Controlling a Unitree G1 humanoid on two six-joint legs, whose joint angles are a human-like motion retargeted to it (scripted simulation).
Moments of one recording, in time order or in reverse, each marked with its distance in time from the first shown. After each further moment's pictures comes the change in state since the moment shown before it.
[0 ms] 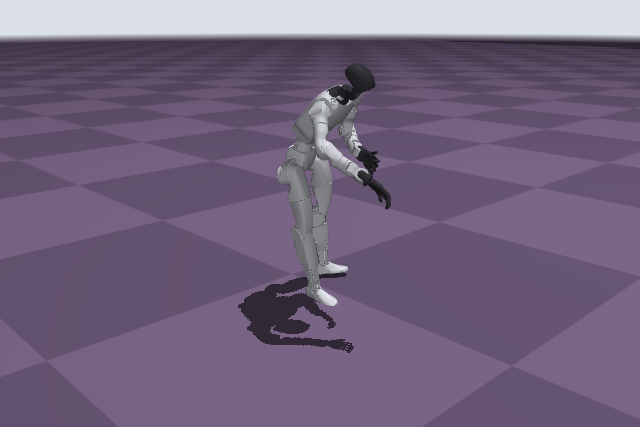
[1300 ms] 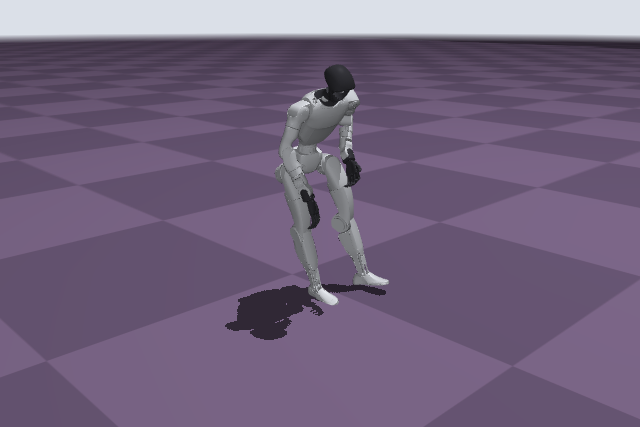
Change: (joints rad) left arm 0.593 0.168 0.103 0.014 -0.269 -0.057 -0.039; right arm 0.520 0.350 0.016 0.201 0.120 -0.141 0.011; waist 0.046 -0.036 0.000; left_leg -0.228 0.029 -0.331 0.000 -0.023 0.000; right_leg 0.030 0.144 0.380 -0.020 0.005 0.000
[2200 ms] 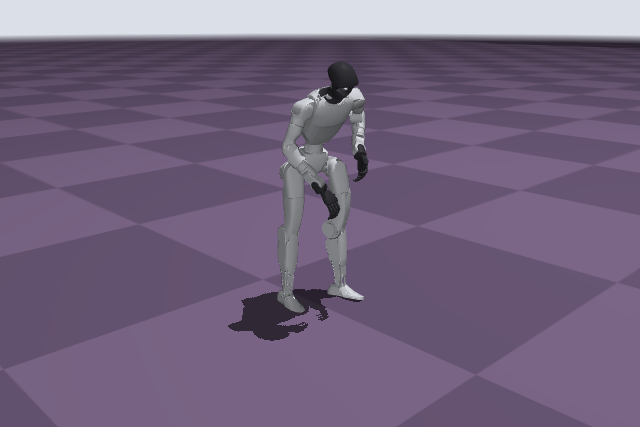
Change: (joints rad) left arm 0.008 0.162 0.018 -0.146 0.098 0.036 -0.042; right arm 0.049 0.002 -0.104 -0.272 0.087 0.026 -0.016; waist 0.105 0.035 0.000; left_leg 0.147 -0.140 0.181 0.000 -0.027 0.001; right_leg 0.079 -0.176 0.134 0.046 -0.035 0.000
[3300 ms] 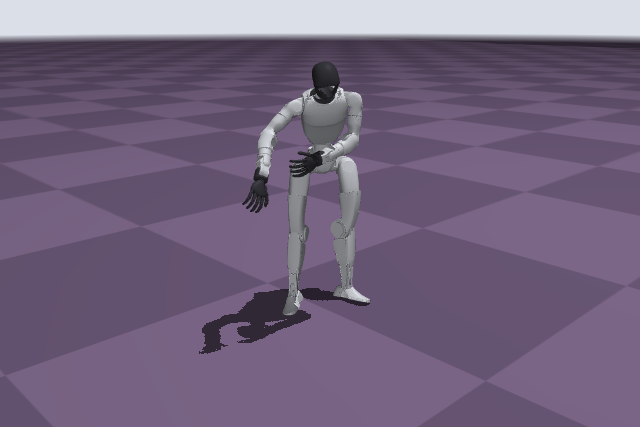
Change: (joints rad) left arm -1.096 -0.544 -0.349 0.604 0.319 0.062 0.142; right arm -0.388 -0.494 0.015 0.424 0.086 0.038 -0.090; waist -0.122 -0.024 0.000; left_leg -0.028 -0.062 0.231 0.001 0.016 -0.001; right_leg -0.082 -0.171 -0.581 -0.046 0.164 0.000
